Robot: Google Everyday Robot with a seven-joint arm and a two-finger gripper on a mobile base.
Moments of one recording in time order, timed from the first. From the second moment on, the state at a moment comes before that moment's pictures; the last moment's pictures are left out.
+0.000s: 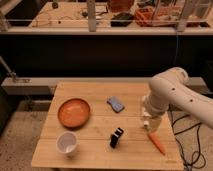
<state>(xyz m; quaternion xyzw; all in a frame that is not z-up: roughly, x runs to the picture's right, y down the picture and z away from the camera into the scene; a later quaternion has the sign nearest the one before) 0.201 0.132 0.672 -0.30 -0.05 -0.09 0.95</state>
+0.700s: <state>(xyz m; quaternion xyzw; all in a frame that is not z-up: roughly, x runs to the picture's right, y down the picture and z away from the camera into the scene) 0.174 0.146 0.672 -0.31 -0.08 -0.13 0.94</state>
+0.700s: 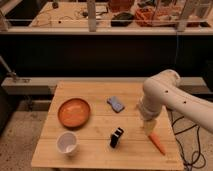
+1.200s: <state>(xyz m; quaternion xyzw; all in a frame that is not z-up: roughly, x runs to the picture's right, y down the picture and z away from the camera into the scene) 0.155 0.158 0.671 -0.32 -0.09 -0.15 0.93</state>
